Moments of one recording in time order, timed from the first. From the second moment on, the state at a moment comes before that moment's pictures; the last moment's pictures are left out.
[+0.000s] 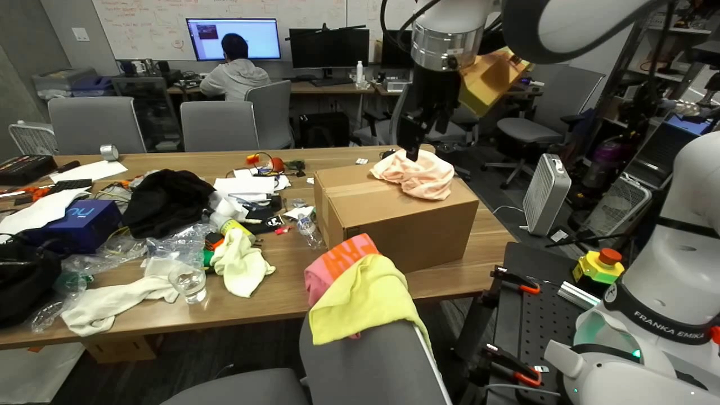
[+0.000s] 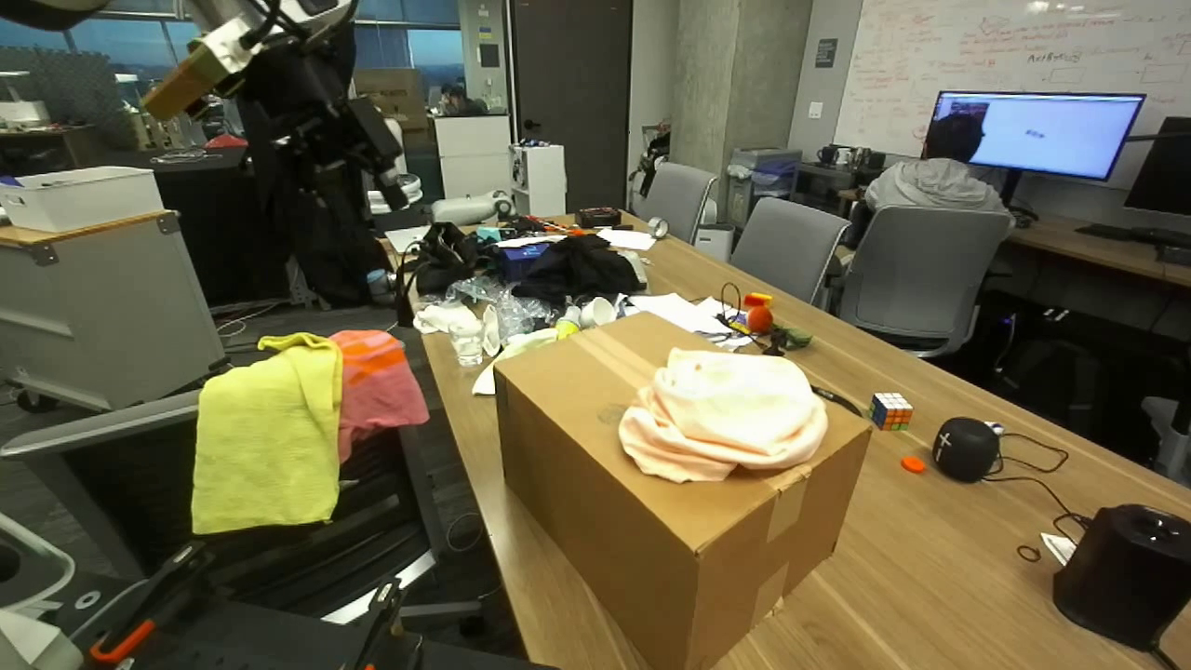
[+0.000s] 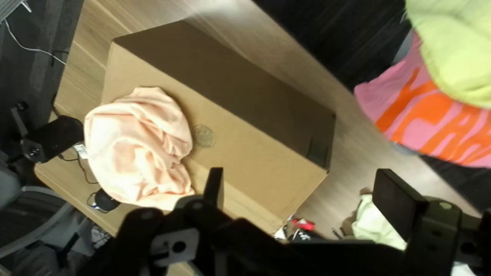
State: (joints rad) arm 0.07 -0.45 0.13 -2.48 -0.40 2.06 0.59
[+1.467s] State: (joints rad) arm 0.41 -0.31 0.39 -2.76 0.02 2.58 0.24
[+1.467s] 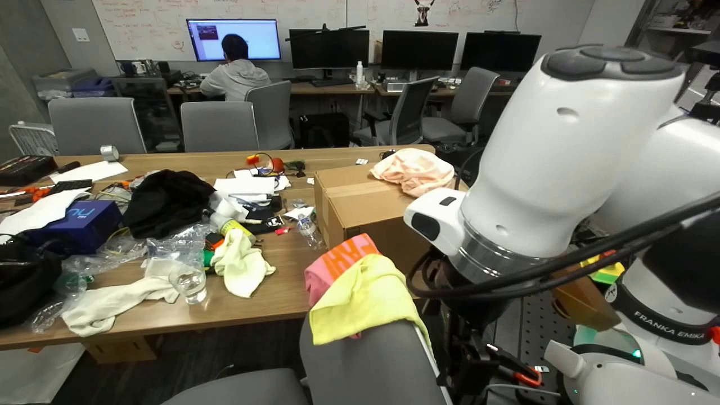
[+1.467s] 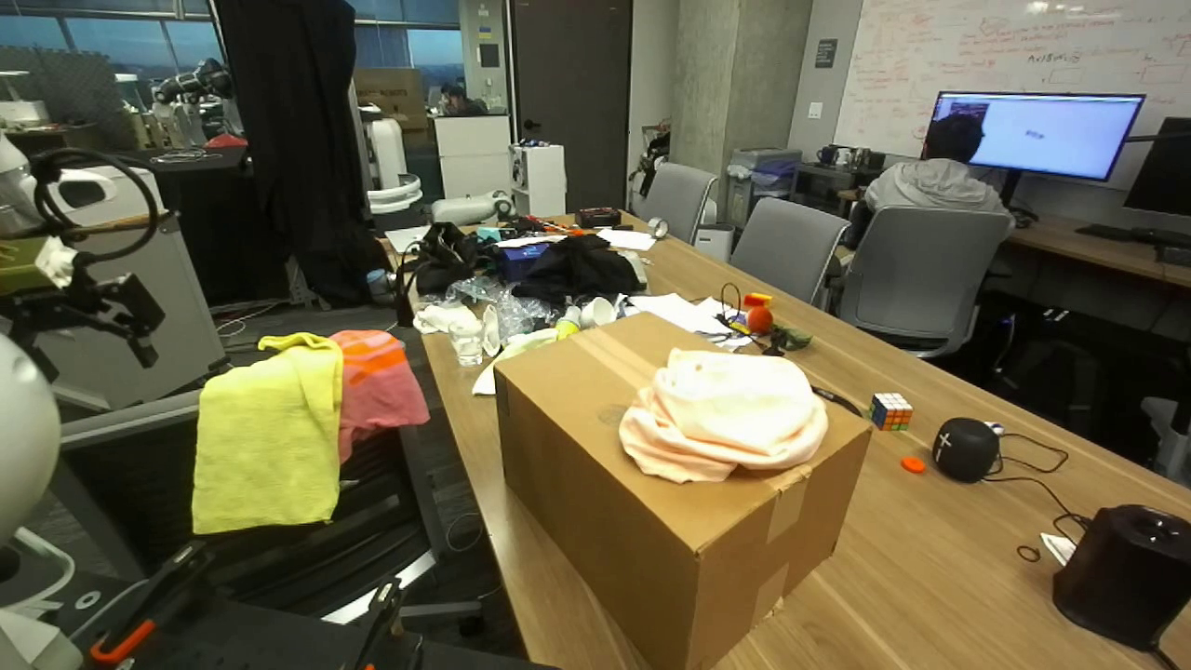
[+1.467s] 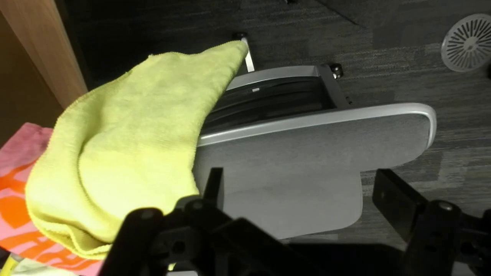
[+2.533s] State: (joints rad) arm 0.05 -0.11 0.49 -2.72 -0.79 2.77 0.72
